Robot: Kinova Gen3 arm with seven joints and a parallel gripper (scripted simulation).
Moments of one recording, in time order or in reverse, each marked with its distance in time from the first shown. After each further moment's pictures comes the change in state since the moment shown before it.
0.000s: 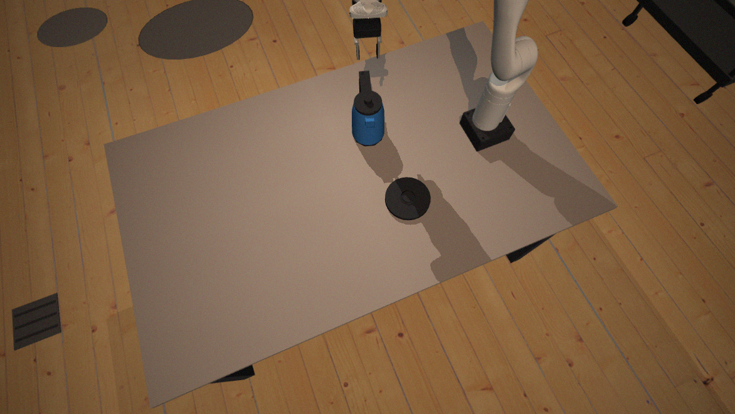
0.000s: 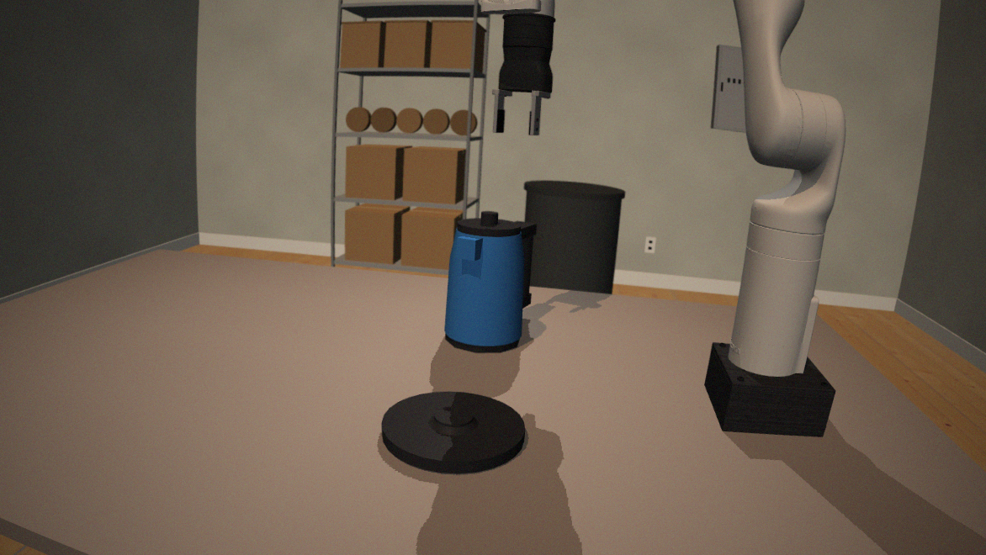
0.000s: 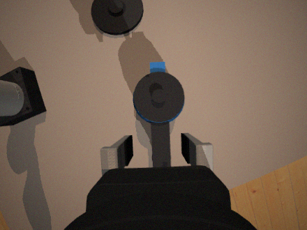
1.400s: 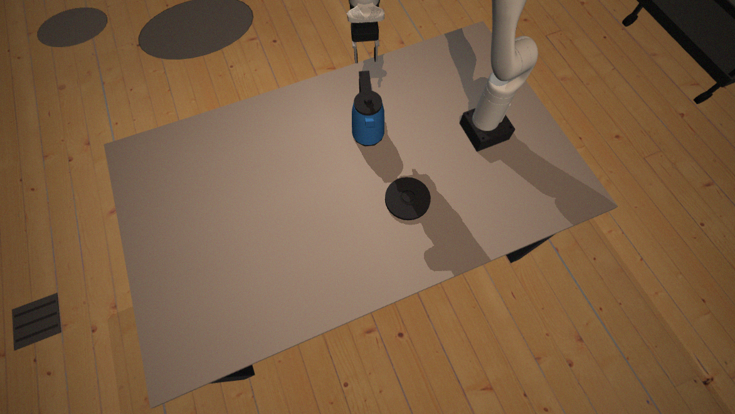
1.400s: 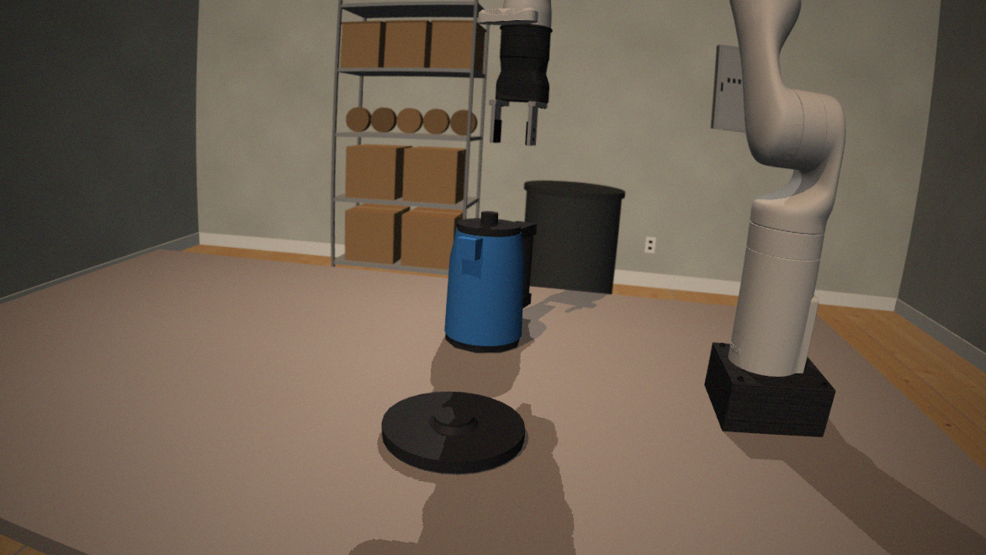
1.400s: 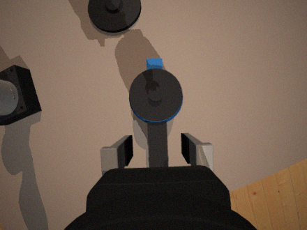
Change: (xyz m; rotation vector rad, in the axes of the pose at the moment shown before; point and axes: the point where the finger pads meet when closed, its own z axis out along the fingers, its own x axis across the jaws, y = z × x) arm 0.006 0.003 0.016 0.007 -0.001 -0.002
